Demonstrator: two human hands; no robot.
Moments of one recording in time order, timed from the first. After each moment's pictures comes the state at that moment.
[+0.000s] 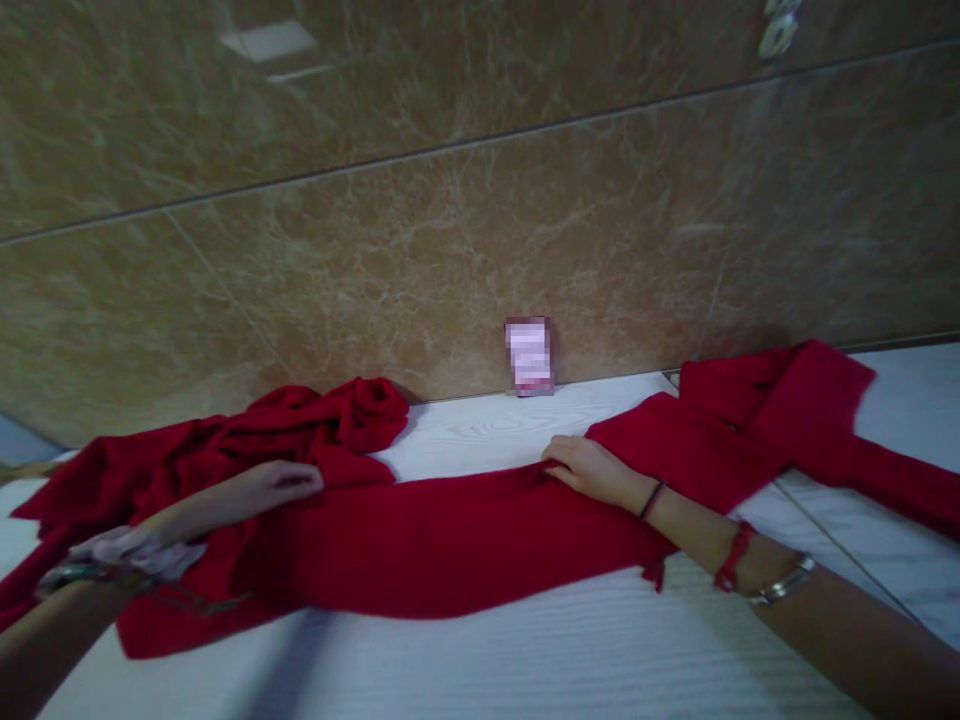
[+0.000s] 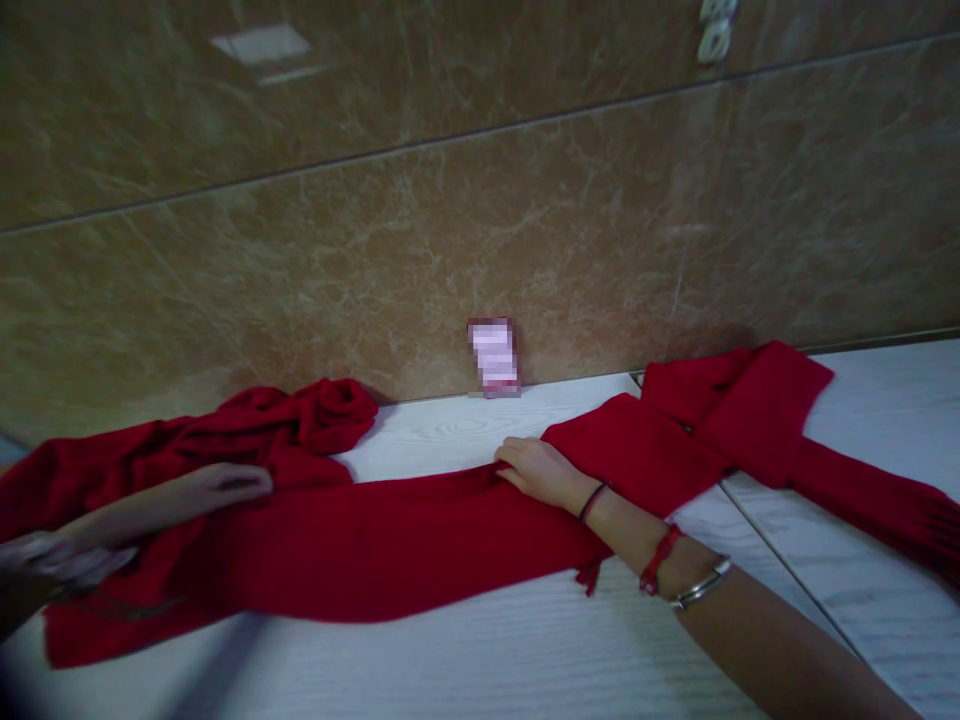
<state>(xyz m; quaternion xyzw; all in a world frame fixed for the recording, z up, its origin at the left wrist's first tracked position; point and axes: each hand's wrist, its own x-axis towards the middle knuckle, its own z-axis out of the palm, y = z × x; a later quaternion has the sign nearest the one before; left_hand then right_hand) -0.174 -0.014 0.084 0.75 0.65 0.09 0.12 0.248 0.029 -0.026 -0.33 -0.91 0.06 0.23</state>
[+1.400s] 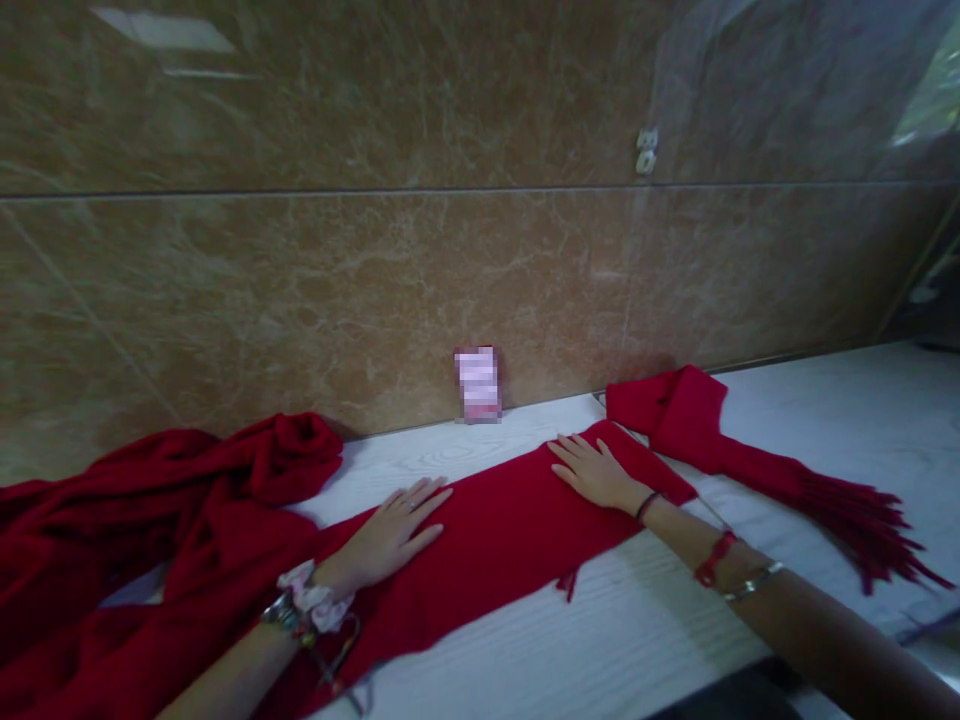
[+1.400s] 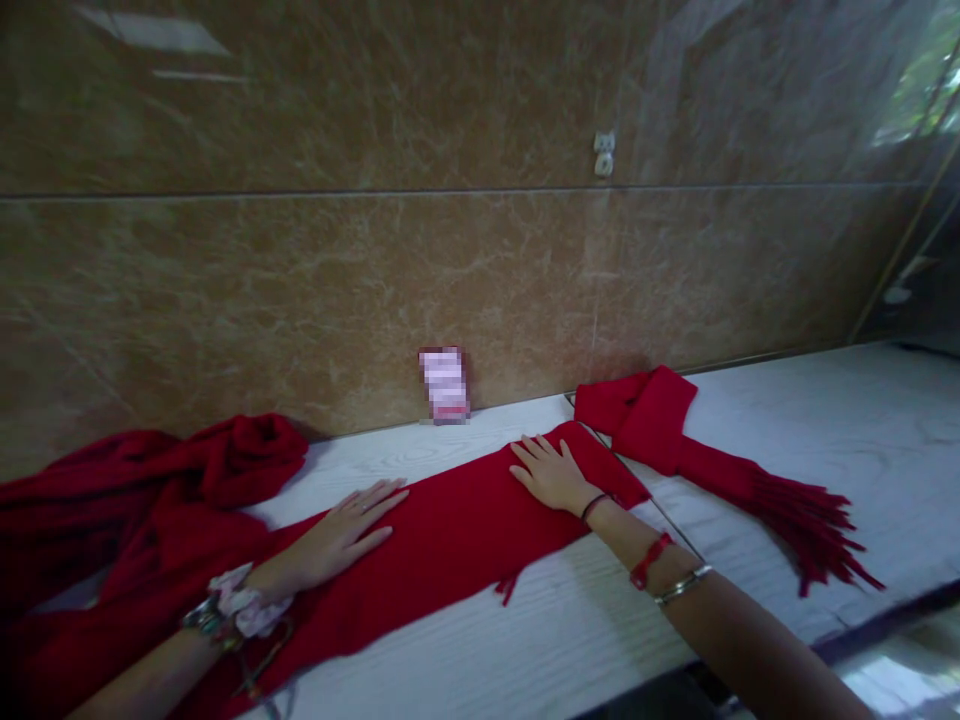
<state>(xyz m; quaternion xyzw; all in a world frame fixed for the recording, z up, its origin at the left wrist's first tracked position) -0.017 0.022 -0.022 0.91 0.41 0.01 0.04 0.317 0.015 -0.029 -0.61 -0.79 0.00 0.07</state>
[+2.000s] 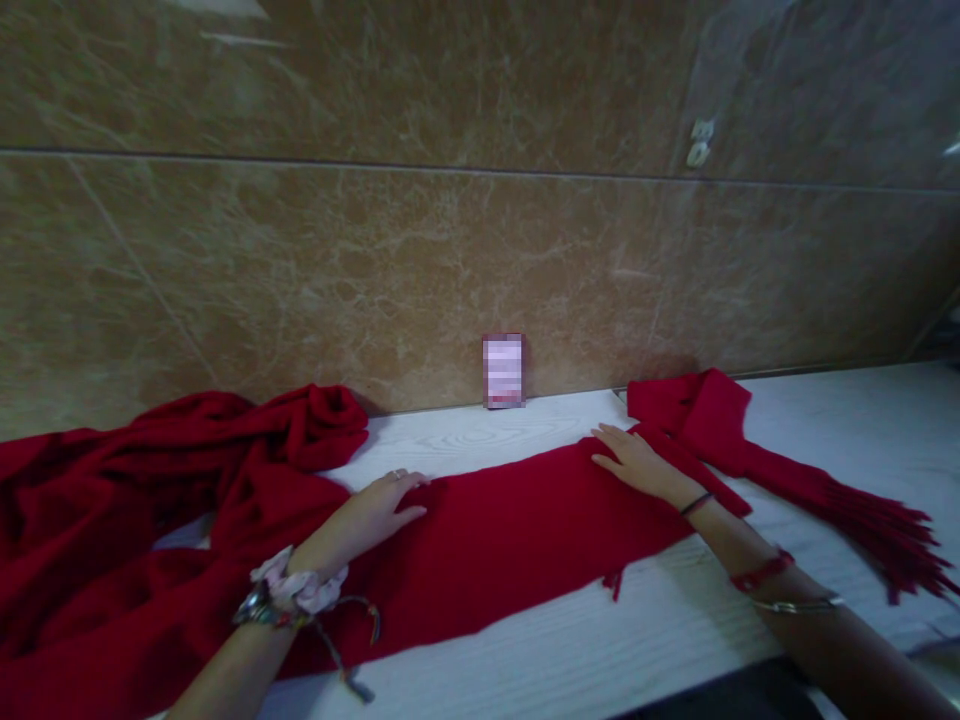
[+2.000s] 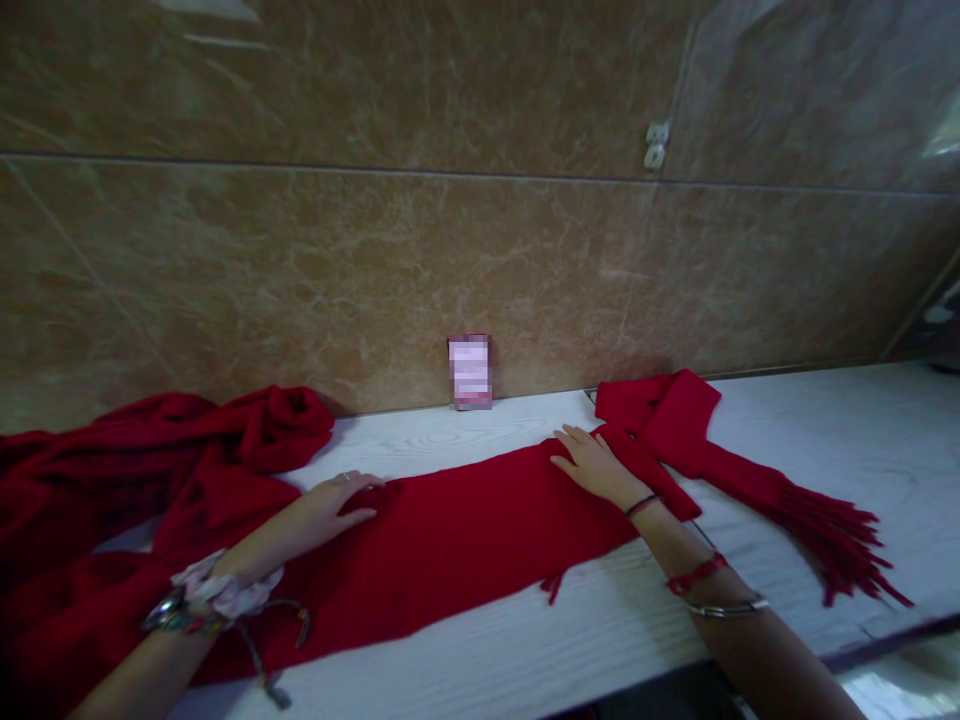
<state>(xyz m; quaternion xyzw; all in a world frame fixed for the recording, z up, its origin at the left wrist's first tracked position) -0.060 0.016 -0.007 0.88 0.45 0.12 0.10 0.347 0.016 -0.033 -0.61 -0.78 -0.01 0.14</state>
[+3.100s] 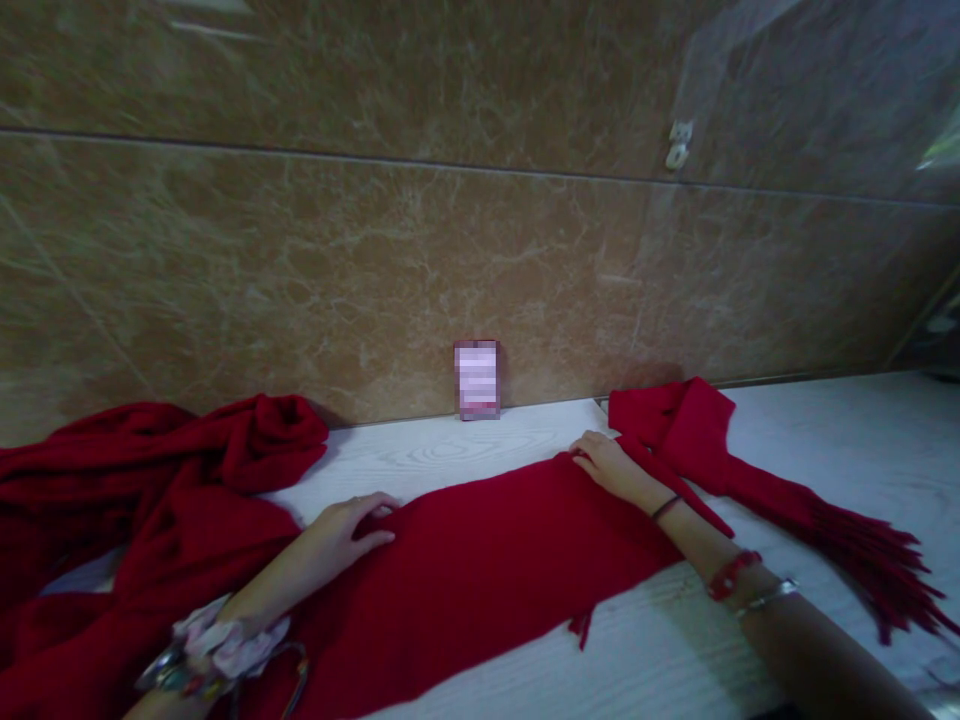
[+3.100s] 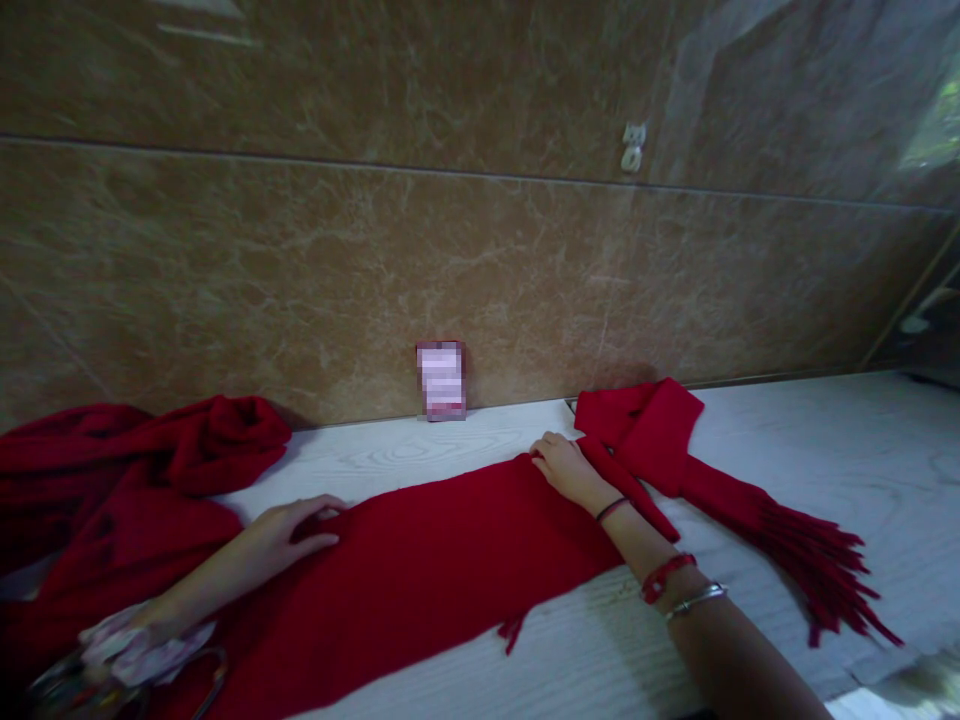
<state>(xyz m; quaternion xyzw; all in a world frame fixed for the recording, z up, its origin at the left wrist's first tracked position) -0.041 0.018 -0.008 0.84 0.49 0.16 0.15 0.354 0.042 -0.029 -0.56 -0.81 -0.01 0.17</state>
